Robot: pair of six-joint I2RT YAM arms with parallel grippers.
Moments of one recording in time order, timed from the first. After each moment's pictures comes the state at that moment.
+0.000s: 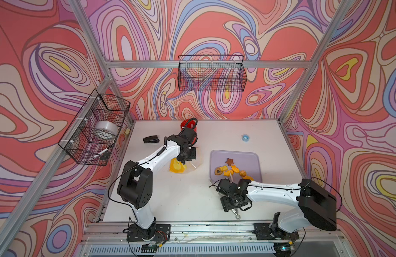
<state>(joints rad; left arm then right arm) -0.48 1.75 1.40 -0.86 0.00 -0.51 1.04 1.48 0.75 -0.74 0.07 0.75</state>
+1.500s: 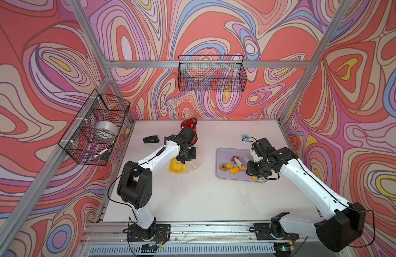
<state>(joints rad) -0.48 1.75 1.40 -0.86 0.02 -0.48 0.37 1.28 1.14 -1.14 -0.04 0.36</state>
